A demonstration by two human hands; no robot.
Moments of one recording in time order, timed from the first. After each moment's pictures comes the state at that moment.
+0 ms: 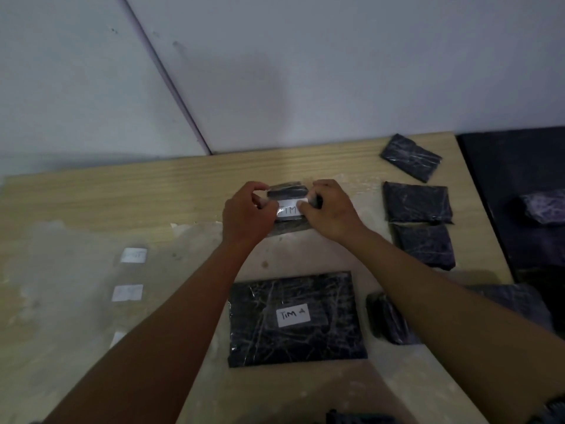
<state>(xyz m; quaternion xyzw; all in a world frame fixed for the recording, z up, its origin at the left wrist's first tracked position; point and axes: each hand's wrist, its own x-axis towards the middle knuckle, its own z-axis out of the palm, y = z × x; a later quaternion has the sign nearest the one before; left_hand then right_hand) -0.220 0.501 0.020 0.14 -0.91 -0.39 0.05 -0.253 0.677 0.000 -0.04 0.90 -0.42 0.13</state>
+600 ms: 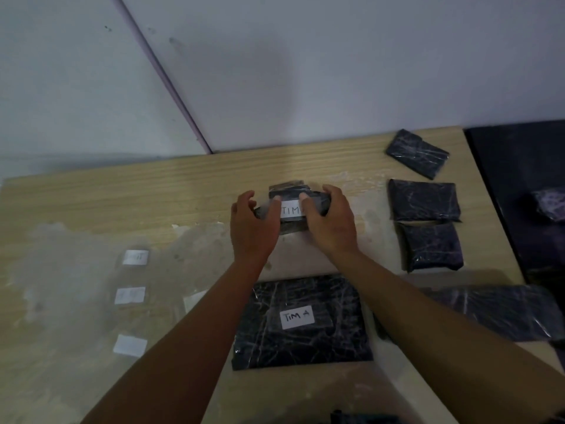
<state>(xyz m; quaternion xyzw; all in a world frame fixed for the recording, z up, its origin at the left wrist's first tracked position) -0.209 0.518 -0.001 0.28 -0.85 -0.44 0.04 -0.225 0.657 -0.012 0.13 0.84 -0.53 0.06</state>
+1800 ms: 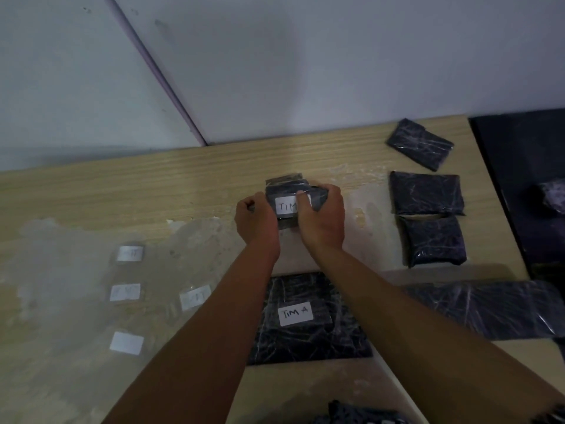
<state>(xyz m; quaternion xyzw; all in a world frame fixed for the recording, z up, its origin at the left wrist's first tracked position) -0.230 0.545 -0.007 0.50 -0.64 -0.58 0.06 -0.224 0.632 -0.023 0.23 0.79 -0.57 0.03</state>
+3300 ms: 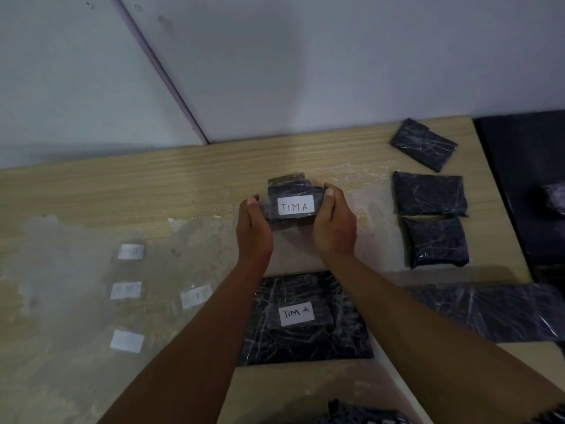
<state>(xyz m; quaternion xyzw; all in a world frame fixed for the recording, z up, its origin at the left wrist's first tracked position) -0.201 0.524 -0.027 0.31 -0.75 -0.58 0.04 -0.217 0.650 -0.029 0.18 0.85 -0.49 0.00</state>
